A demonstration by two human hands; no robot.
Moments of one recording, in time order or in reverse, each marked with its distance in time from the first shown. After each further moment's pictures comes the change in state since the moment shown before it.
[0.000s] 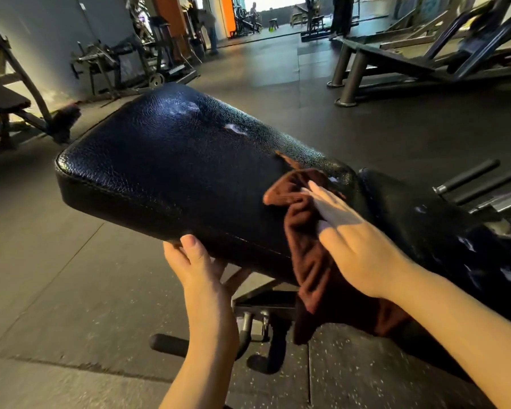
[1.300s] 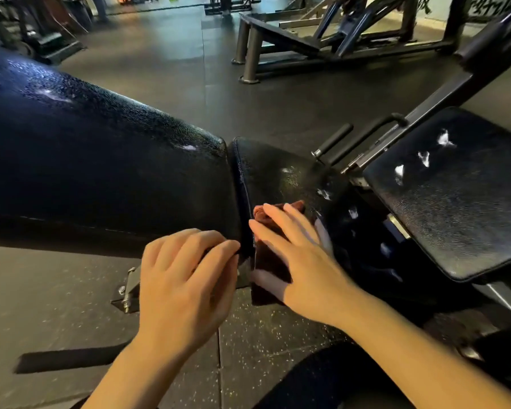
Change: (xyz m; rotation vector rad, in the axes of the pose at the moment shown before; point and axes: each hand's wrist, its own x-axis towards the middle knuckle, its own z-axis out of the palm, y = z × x) left_hand -0.069 -0.062 0.054 1.144 -0.599 1.183; right_hand -0.144 0.033 -0.042 -0.261 -0.068 0.334
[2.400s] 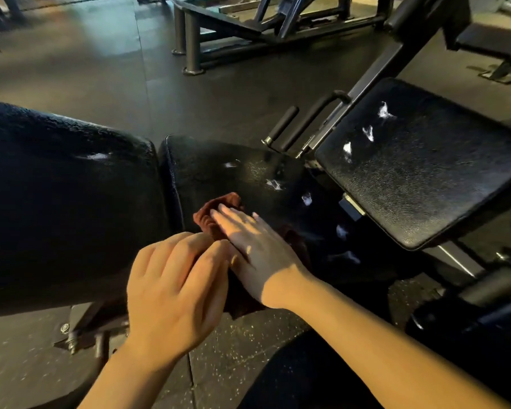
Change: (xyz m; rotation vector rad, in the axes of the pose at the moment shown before) left_hand 0.020 0.024 0.059 -0.099 0.016 0.194; right_hand 0.022 0.050 0.018 0.091 0.037 0.023
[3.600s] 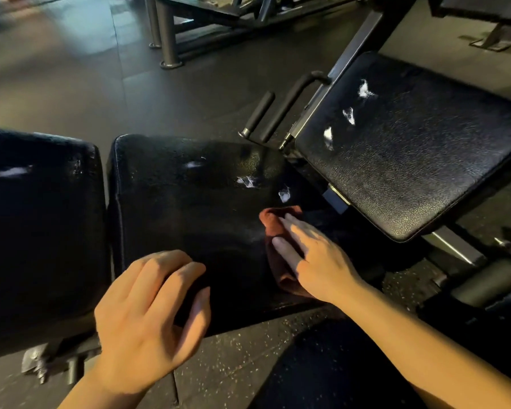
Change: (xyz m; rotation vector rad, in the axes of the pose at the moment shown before) left_hand 0.005 0.017 0.037 -0.066 -0.061 0.028; right_hand -0.051 0.120 -0.012 0.159 0.088 0.422
